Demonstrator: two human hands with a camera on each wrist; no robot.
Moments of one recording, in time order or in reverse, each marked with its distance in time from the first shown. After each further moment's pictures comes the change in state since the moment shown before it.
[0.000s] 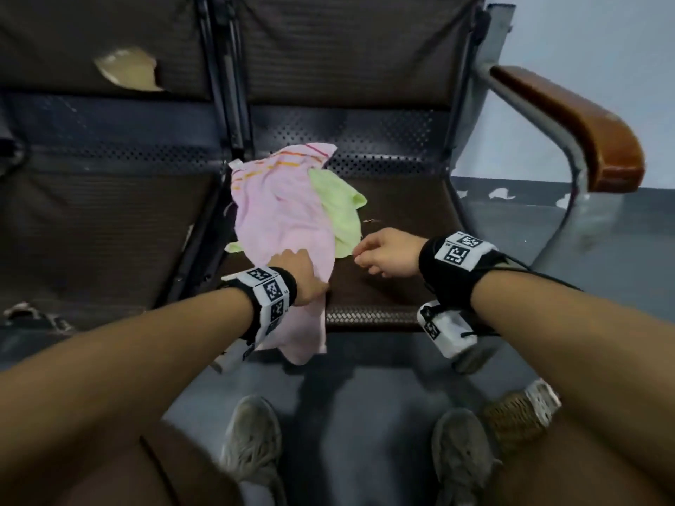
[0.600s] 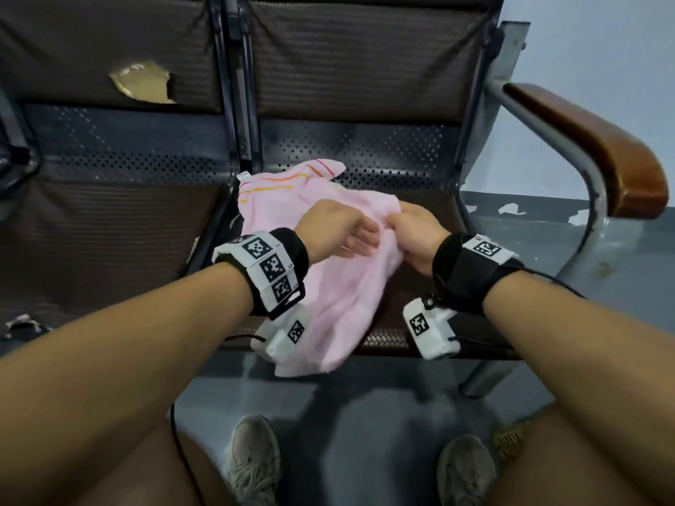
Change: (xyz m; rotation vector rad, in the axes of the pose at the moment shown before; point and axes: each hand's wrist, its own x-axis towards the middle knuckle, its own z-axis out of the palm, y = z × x) left_hand 0.004 0.041 -0.079 -1.141 0.028 0.231; right_hand 0.005 -0.023 -0.030 0.694 0.325 -0.153
